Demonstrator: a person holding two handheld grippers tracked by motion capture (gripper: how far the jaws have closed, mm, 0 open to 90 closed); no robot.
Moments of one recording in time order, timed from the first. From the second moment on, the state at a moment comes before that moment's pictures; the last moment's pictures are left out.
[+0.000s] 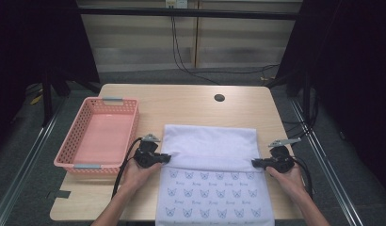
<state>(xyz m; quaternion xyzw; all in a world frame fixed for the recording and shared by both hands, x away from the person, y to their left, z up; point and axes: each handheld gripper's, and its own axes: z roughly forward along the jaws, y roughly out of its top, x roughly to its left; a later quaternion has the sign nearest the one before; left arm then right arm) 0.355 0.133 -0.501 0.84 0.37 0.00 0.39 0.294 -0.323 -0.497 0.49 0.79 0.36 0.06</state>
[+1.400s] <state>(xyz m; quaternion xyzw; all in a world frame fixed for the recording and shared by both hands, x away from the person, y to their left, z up) 0.445 0.131 -0.431 0.79 0.38 0.07 0.47 0.396 -0.341 -0.442 0.51 0.70 0.47 0.13</state>
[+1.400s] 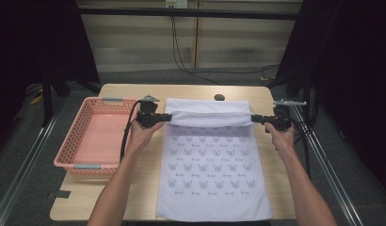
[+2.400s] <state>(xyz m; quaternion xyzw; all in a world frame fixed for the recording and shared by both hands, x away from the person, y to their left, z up) 0.298 0.166 -0.397 0.79 0.28 0.04 0.54 0.255 -0.344 -0.383 0.40 0.72 0.54 0.14</state>
